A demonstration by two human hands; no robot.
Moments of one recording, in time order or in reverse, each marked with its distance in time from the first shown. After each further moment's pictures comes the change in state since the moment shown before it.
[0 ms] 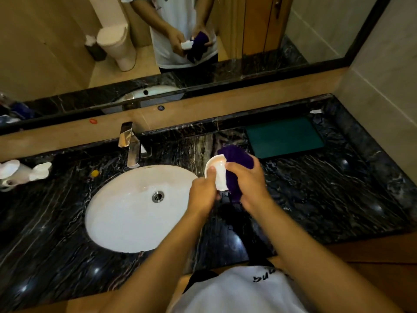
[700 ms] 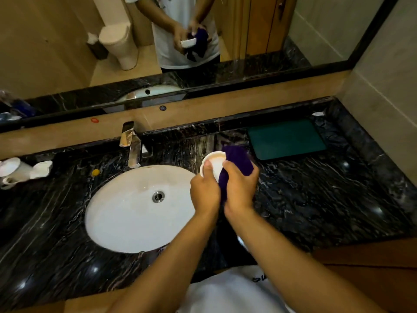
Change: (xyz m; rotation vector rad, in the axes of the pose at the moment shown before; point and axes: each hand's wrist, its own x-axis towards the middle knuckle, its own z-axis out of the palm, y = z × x) left_hand -0.003 0.012 0.013 -0.085 0.235 -0.075; right_hand -0.020 0.010 0.034 0.168 0.146 -0.065
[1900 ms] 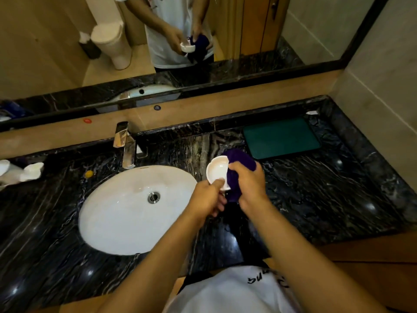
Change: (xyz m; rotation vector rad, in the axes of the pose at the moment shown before) left_hand 0.004 -0.007 -0.011 0.042 -0.451 -0.119; right_hand 0.036 -0.007 -0.032 -0.109 -0.027 0.053
